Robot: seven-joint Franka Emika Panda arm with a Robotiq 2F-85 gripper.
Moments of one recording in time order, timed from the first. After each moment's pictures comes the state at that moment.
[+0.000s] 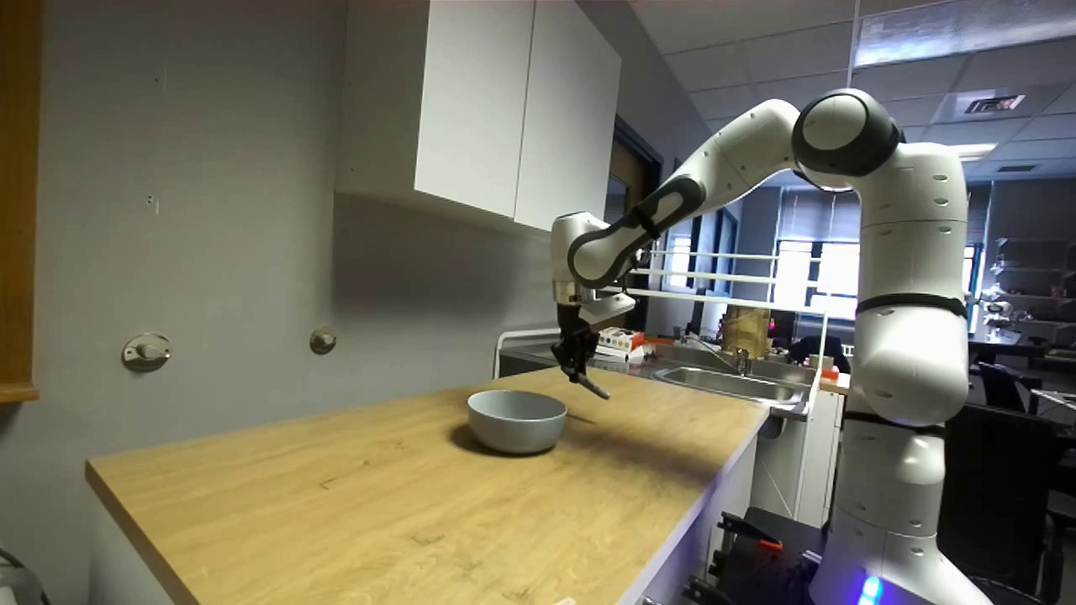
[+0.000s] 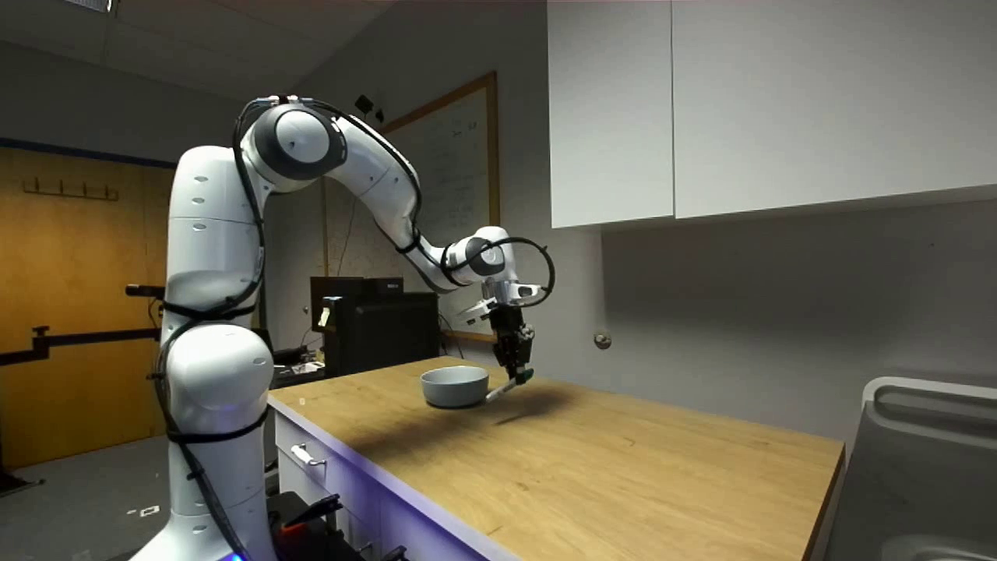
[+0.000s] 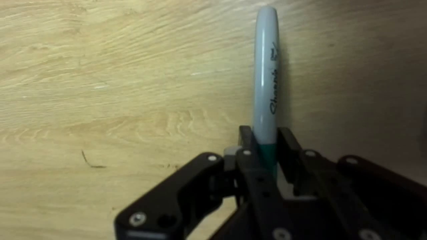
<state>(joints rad) -0.01 0.06 -0.08 -2.15 -0.32 2.19 0.33</state>
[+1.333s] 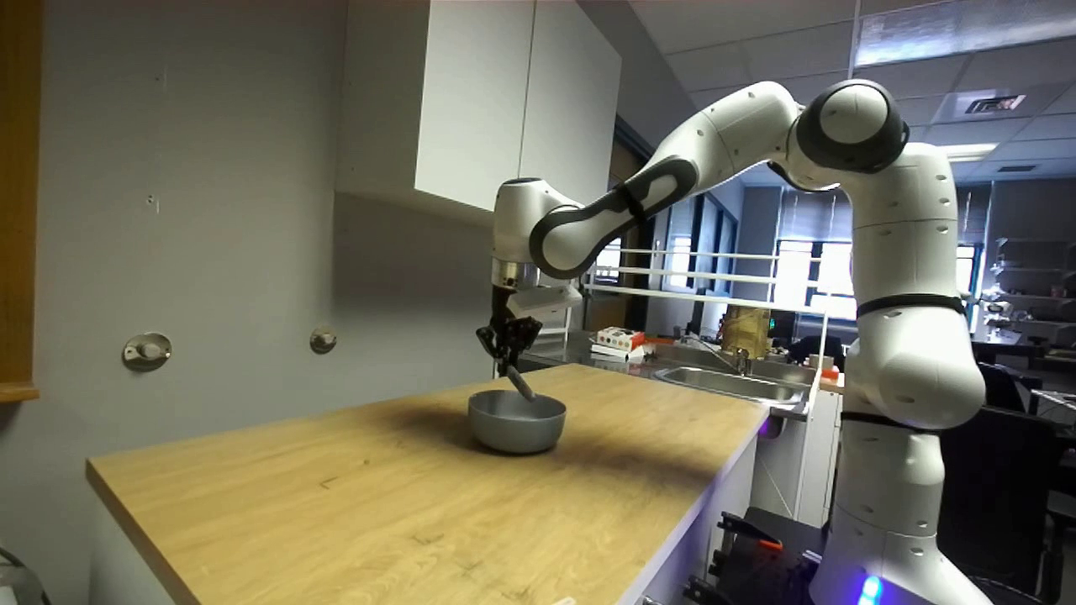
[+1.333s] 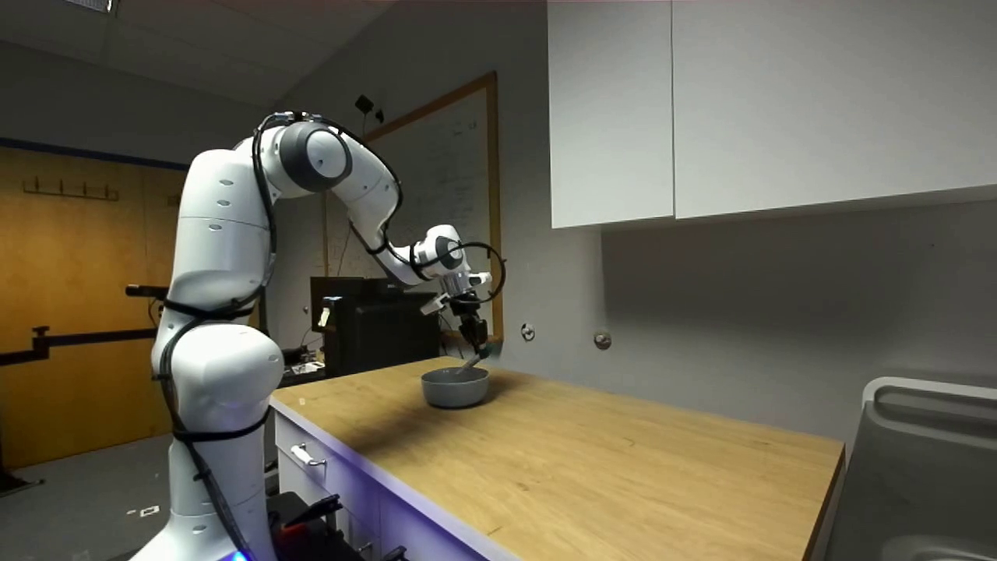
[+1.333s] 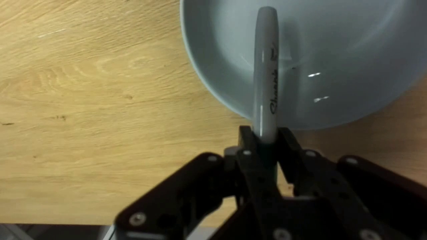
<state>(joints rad) 0.13 0.11 0.10 -2.04 -0.41 2.24 0.76</state>
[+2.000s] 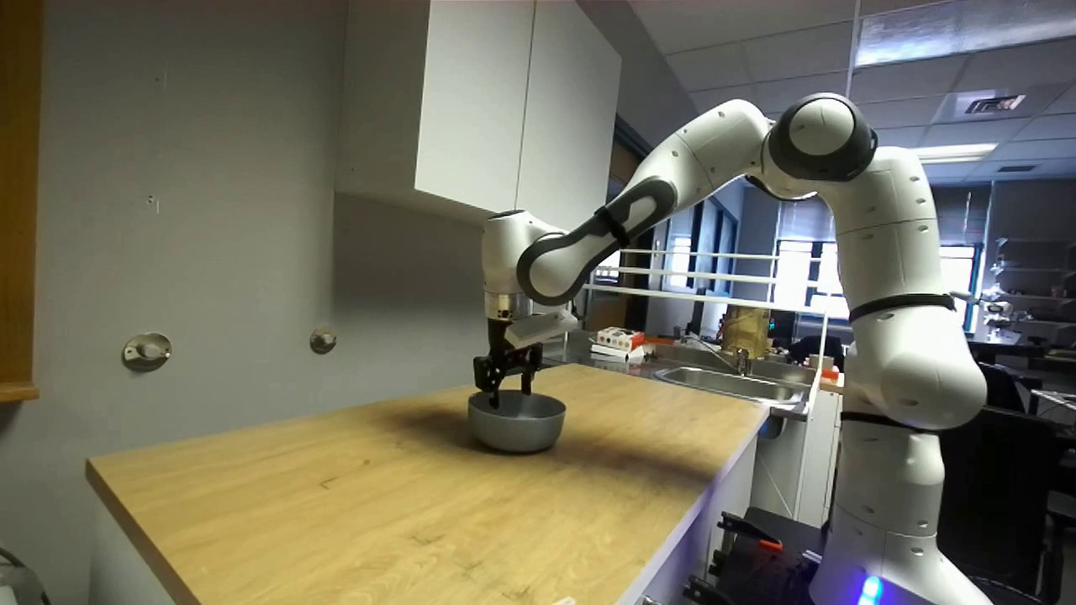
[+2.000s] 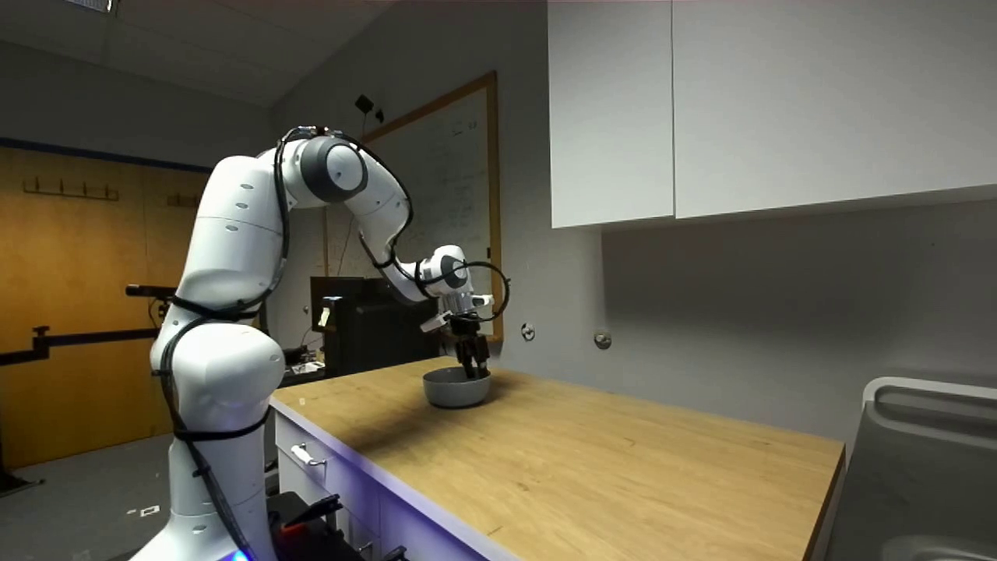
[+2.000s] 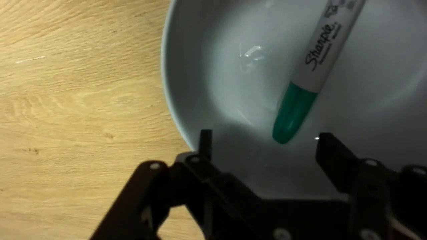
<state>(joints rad) 0.14 0.21 0.09 -2.03 -0.38 2.21 0.70</state>
